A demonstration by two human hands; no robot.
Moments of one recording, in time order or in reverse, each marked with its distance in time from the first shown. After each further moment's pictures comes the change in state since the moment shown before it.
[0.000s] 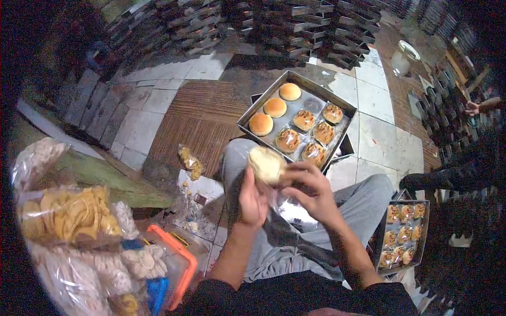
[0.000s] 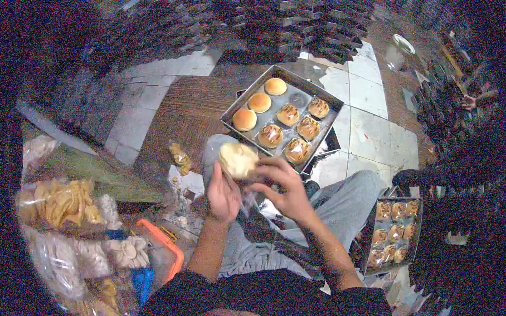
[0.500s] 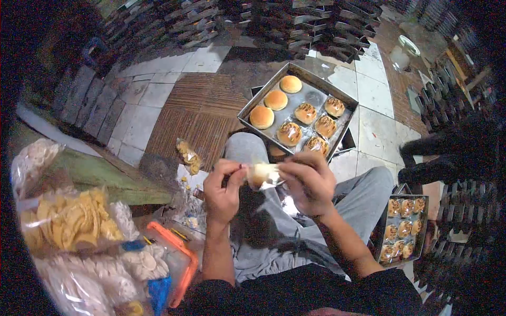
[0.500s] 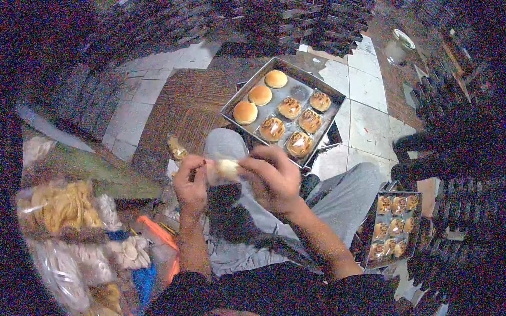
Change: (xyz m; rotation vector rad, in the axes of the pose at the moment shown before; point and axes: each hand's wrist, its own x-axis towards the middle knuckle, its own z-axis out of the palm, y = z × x) left_hand -0.001 0.073 -0.034 1.152 -0.083 0.846; right_hand 0.032 -0.025 0.027 -0.180 0.253 -0.336
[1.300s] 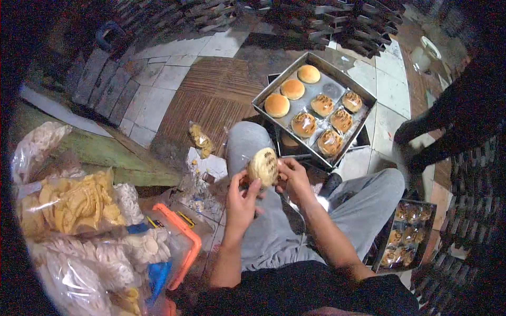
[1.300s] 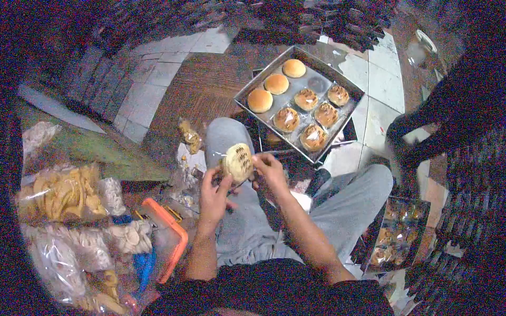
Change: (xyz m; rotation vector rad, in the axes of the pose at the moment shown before) left_hand -0.070 0.017 0.015 -0.214 0.075 -1.054; right_hand -0.111 0.077 0.081 0.889 -0.220 1.419
